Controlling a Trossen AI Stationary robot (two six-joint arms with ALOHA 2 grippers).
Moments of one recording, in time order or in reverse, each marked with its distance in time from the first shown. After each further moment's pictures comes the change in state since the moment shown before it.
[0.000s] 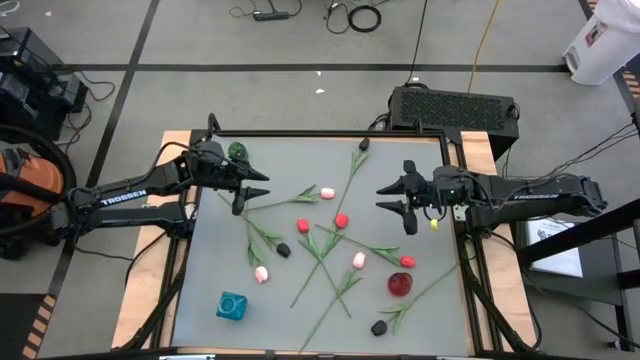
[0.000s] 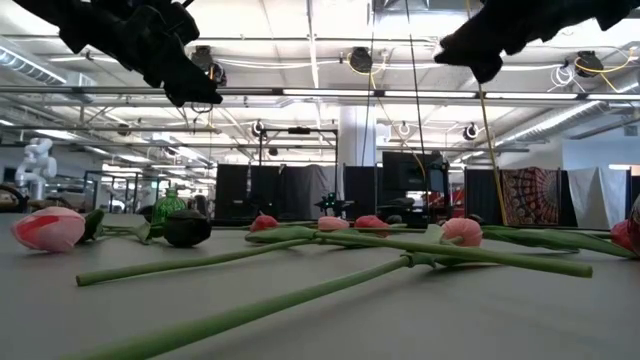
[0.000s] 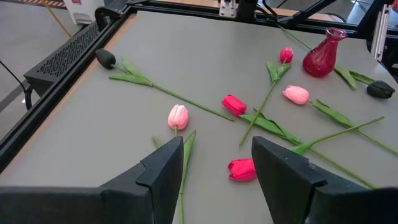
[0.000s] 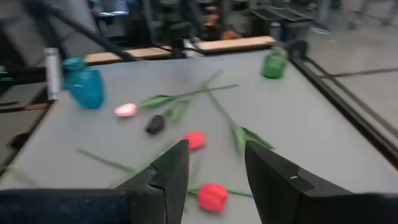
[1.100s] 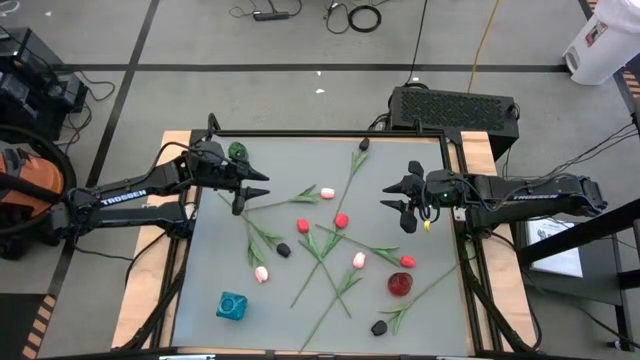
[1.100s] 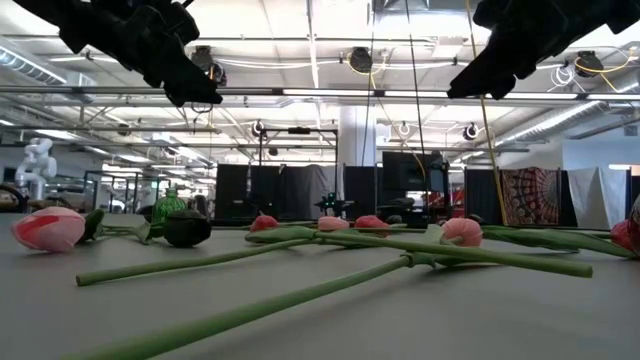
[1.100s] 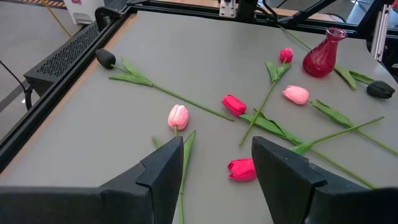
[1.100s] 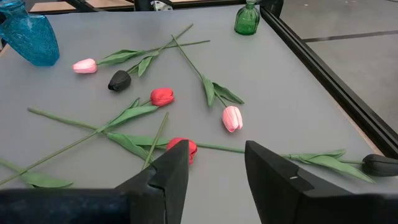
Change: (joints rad) left arm 0.000 0.000 0.000 0.000 0.000 0.000; right arm -0.001 0.000 -0.016 -0.161 0.137 -0.002
